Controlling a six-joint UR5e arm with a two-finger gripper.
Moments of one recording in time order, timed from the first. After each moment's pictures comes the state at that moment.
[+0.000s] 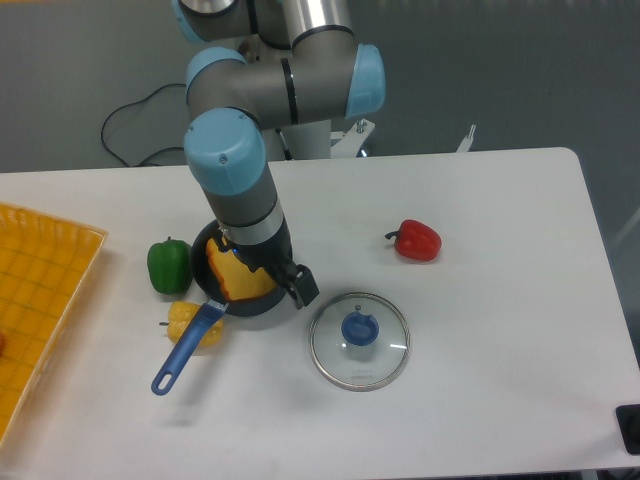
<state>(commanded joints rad) 2.26 -1.86 -1.56 -1.18 1.66 0.94</state>
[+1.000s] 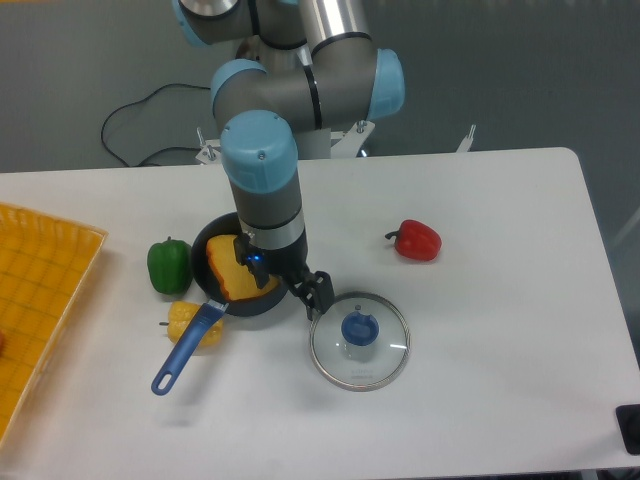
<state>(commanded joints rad) 2.32 -1.90 -1.62 -1.04 1.57 0.83</state>
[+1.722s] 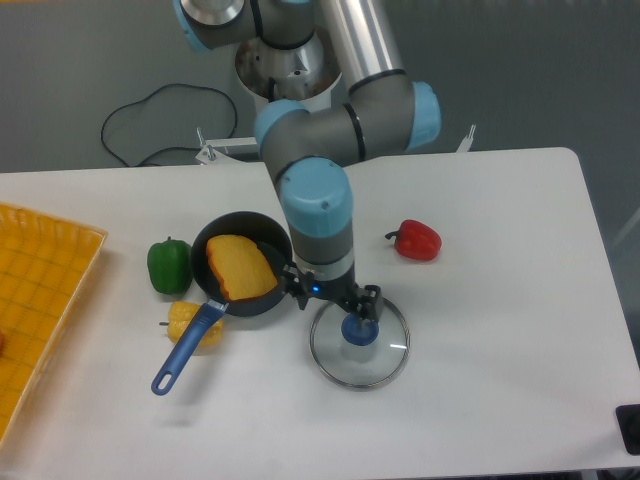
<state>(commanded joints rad) 2.41 -2.01 -1.61 -1.03 1.60 0.66</state>
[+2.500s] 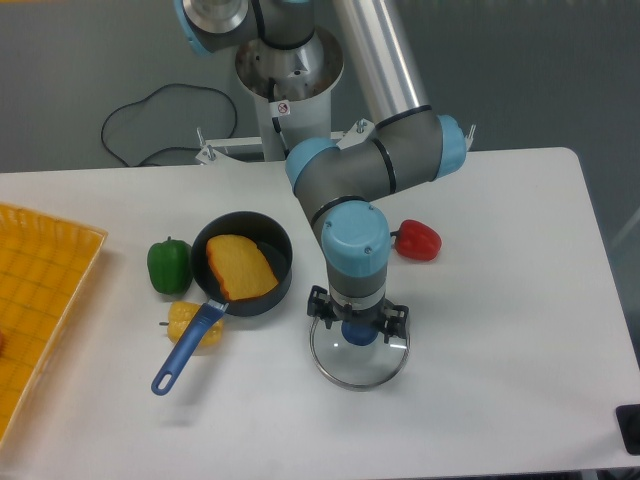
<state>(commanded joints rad) 2.44 -2.09 -1.56 -1.04 1.61 0.66</state>
